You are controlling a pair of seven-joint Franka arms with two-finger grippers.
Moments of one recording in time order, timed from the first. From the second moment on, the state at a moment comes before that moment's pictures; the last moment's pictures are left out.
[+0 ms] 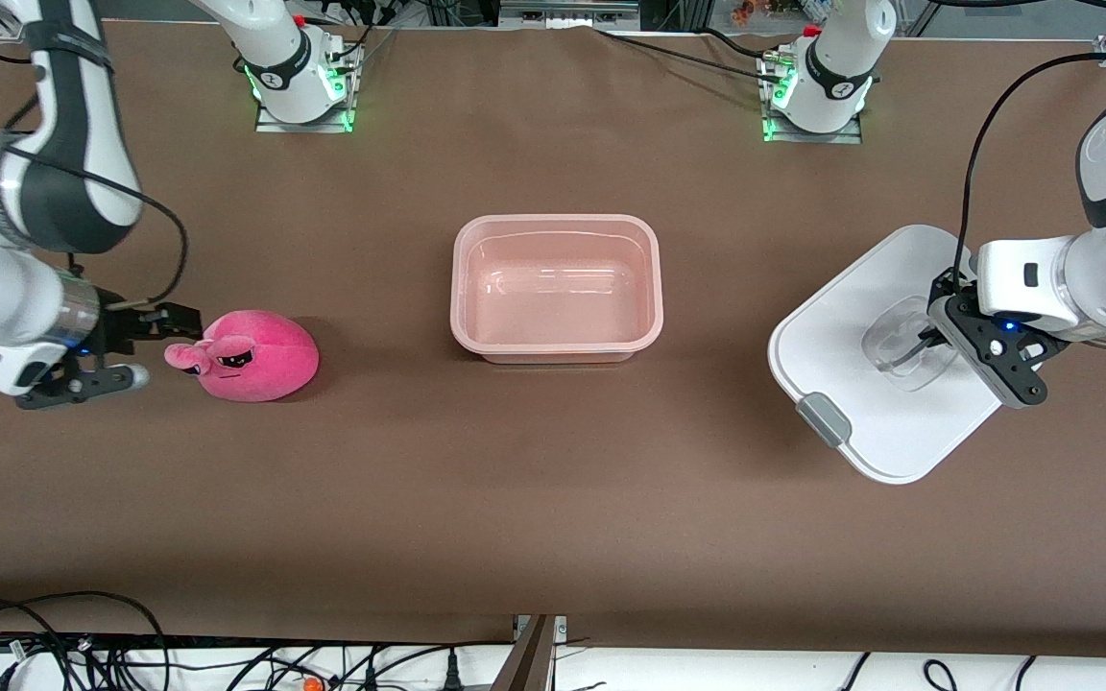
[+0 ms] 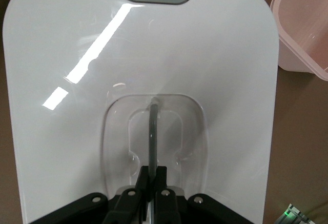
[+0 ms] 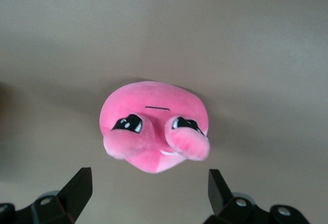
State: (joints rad) left arm 0.10 0.34 -0.19 -1.37 -0.02 1.58 0.79; right arm 0.20 0.34 -0.17 -1.60 0.04 1.80 -0.21
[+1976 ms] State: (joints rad) left arm 0.12 0.35 -0.20 -1.37 -0.04 1.57 0.79; right arm 0.20 0.27 -0.18 -2.03 0.04 2.35 -0.22
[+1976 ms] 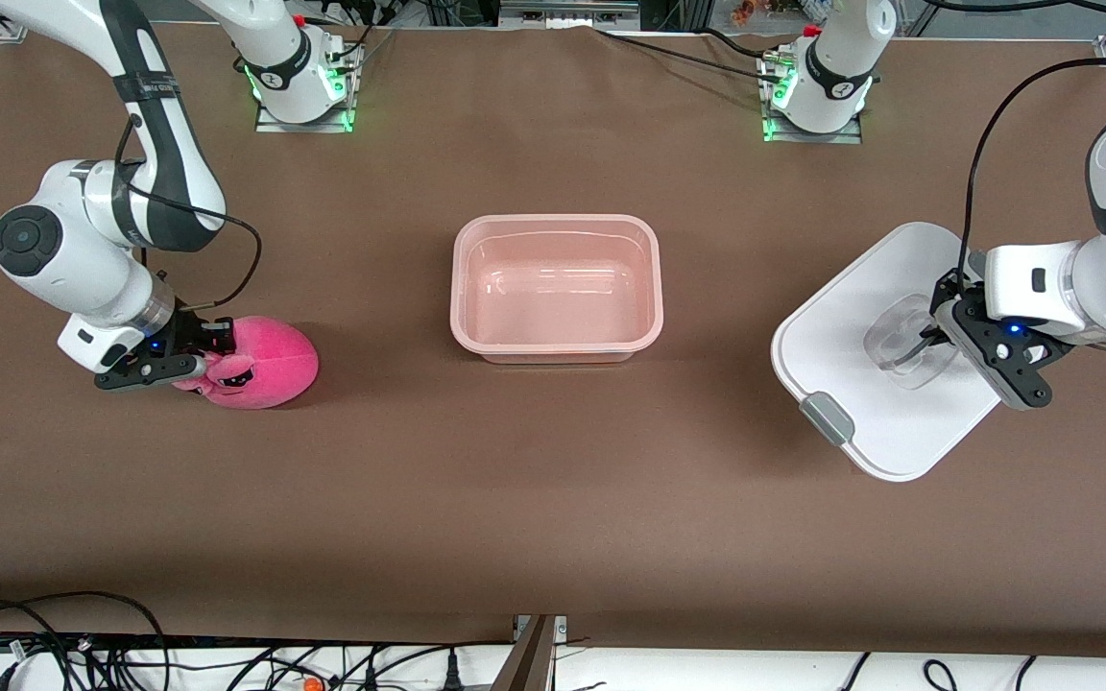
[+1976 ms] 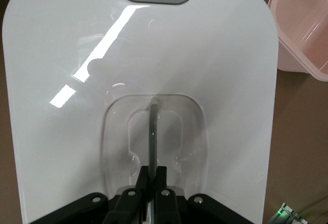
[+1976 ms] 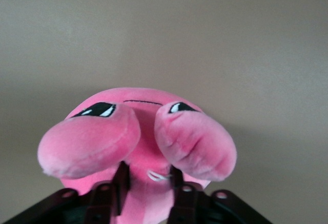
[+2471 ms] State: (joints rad) left arm 0.12 0.35 -0.20 -1.37 -0.04 1.57 0.79; right arm 0.21 0.26 -0.17 -2.02 0.04 2.35 -0.23
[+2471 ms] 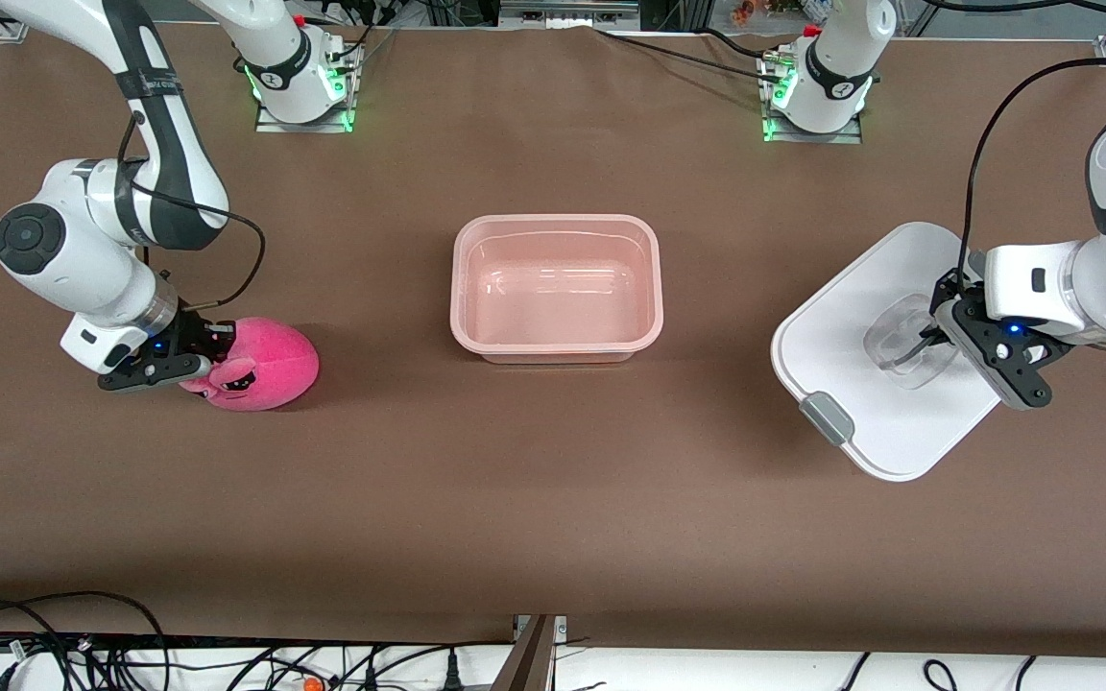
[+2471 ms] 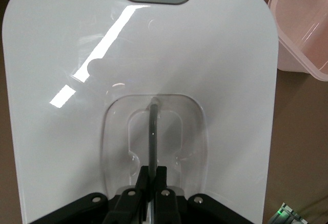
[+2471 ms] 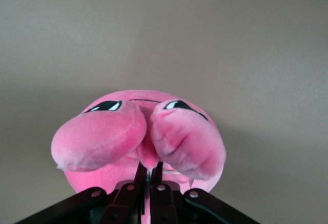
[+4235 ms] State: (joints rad) left arm 0.12 0.35 -0.20 -1.37 -0.04 1.56 0.79; right arm 0.79 0.42 -0.04 -1.30 0.00 1.50 -0.24
